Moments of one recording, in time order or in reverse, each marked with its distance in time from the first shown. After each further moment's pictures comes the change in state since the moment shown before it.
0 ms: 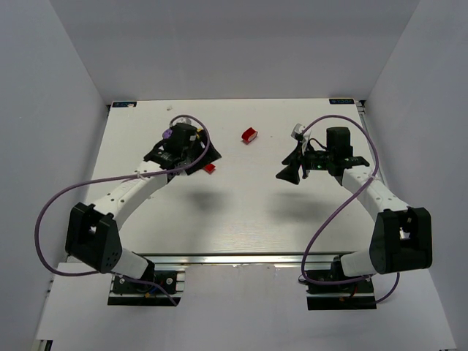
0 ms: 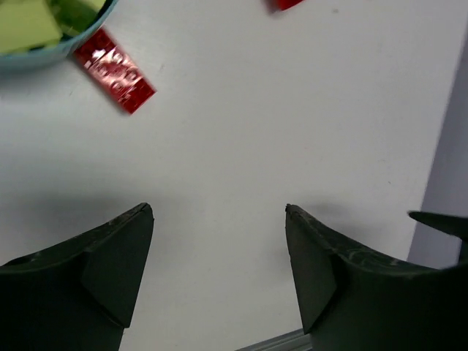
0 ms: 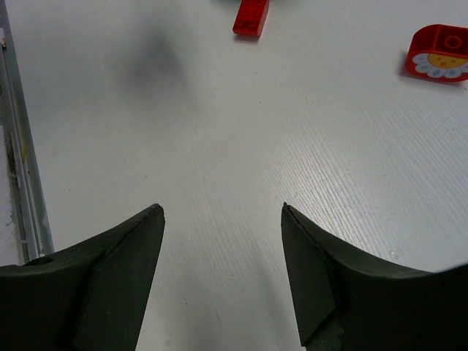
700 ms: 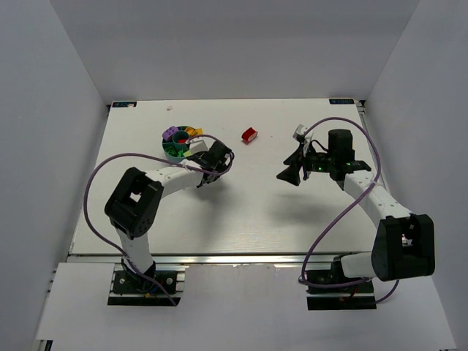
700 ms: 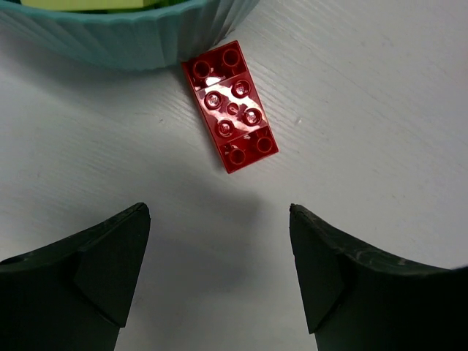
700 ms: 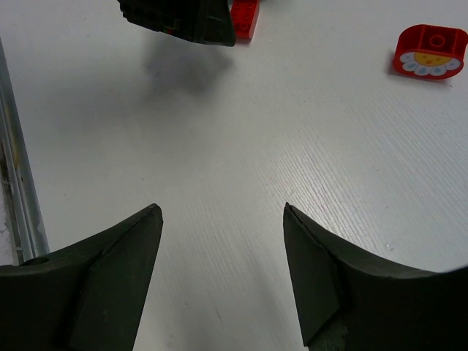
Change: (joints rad) left arm -0.184 0.373 0.019 -0.001 -0.559 -0.229; right arm 0.000 -0.053 -0.046 0.048 0.037 0.043
